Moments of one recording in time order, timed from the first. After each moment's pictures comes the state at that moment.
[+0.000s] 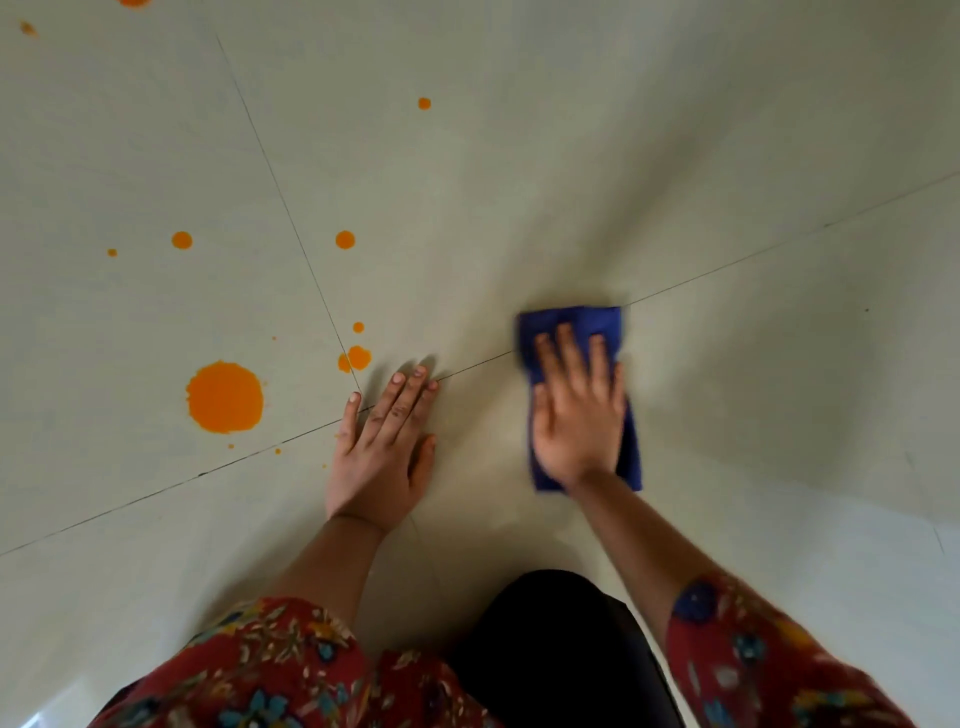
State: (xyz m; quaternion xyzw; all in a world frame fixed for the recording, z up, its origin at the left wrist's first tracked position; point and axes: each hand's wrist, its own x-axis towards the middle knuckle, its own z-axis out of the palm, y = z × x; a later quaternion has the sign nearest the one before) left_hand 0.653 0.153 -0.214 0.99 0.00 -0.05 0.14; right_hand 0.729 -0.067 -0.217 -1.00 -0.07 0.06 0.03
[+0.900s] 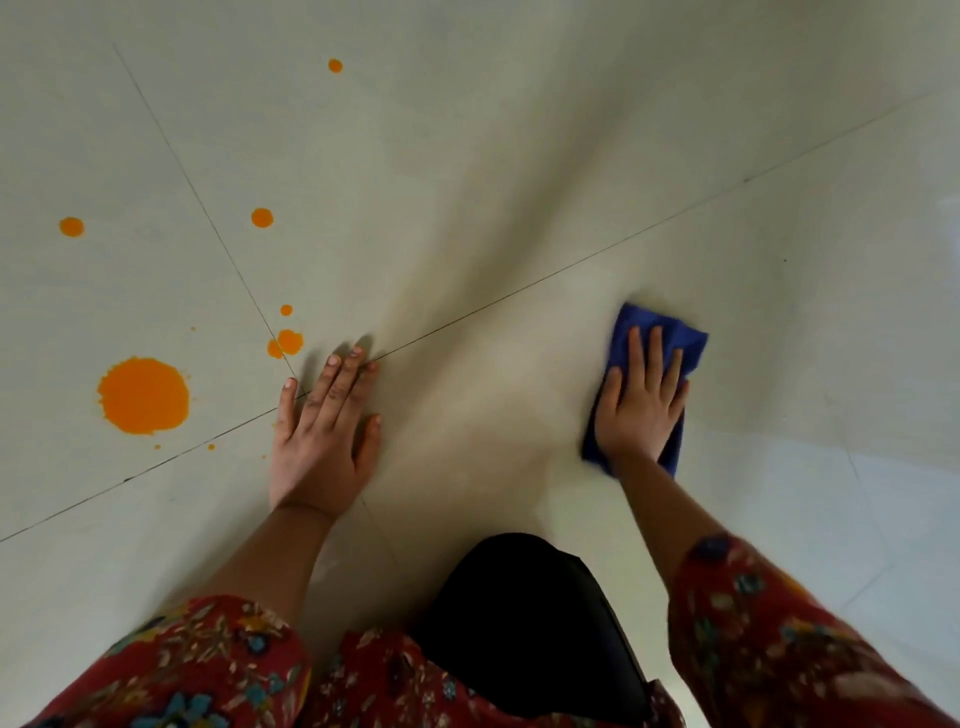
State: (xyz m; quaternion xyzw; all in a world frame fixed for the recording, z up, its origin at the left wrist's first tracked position) left_hand 0.651 0.152 -0.216 0.99 0.01 -0.02 0.17; right_hand 0.713 -0.180 -0.208 -0.98 0.18 0.10 0.04
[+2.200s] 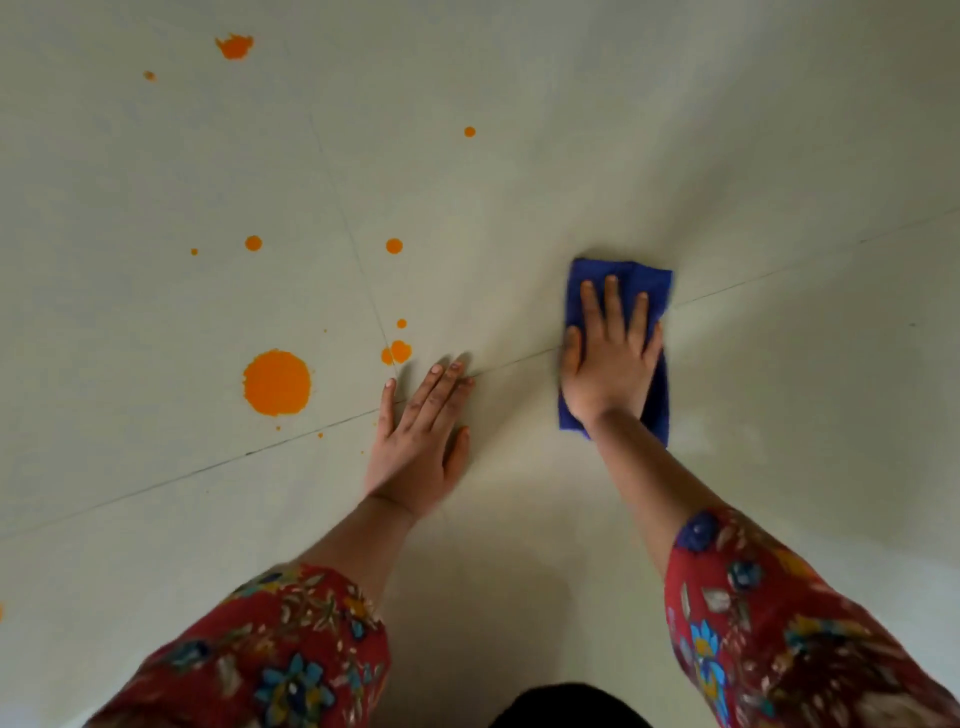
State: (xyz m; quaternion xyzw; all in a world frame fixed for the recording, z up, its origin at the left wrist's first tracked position) left_hand 0.655 0.154 -0.219 0.98 -0.03 -0.02 0.18; right_hand 0.786 -0.044 -0.221 -1.00 0.02 0.06 0.05
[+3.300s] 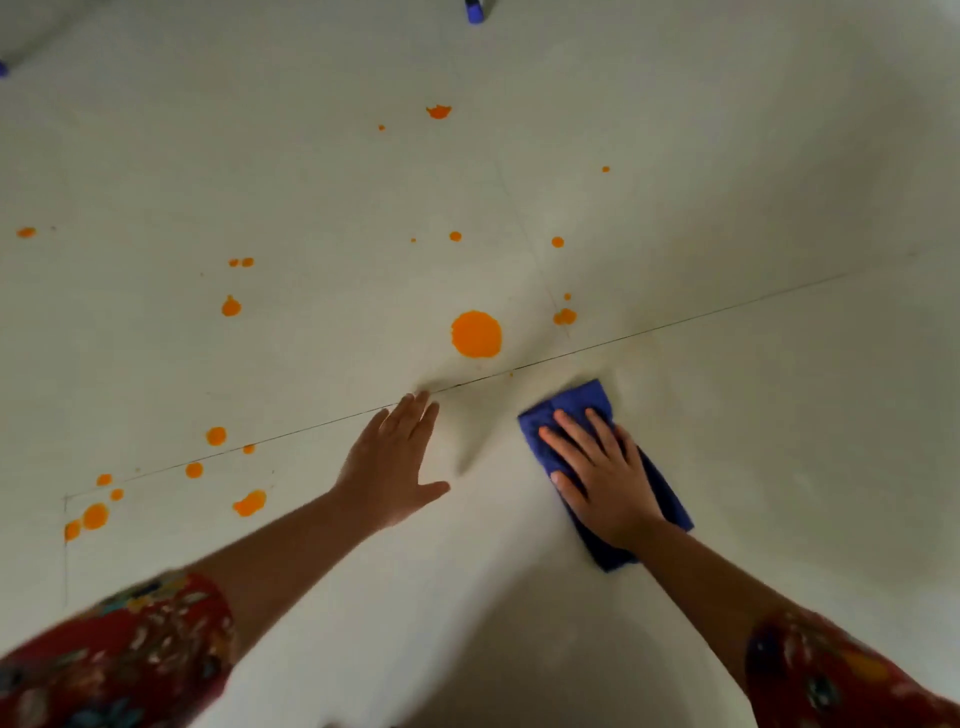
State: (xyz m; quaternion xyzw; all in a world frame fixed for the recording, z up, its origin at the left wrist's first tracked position) left_hand 0.506 0.360 -0.164 0.97 -0.05 -0.22 0.05; right_hand 0.553 0.064 -0.215 -0.96 -0.29 0.07 0.02
